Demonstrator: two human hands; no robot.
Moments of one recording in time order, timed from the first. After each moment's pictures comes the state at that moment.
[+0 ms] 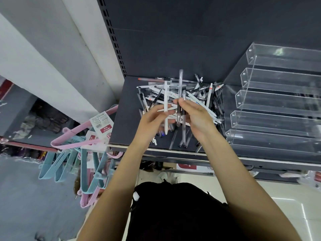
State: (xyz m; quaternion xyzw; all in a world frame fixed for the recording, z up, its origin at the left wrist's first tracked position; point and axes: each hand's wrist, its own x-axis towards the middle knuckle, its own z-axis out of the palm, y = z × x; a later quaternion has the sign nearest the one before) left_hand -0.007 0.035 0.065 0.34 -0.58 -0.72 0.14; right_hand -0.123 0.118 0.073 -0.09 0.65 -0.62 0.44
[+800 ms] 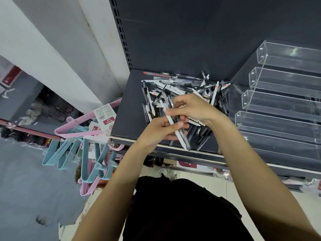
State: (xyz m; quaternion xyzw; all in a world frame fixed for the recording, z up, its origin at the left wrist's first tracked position) left_hand -0.001 0.058 0.063 0.30 -0.53 -0.79 0.04; right_hand -0.151 0.105 0.091 -0.39 0.71 -0.33 0.48
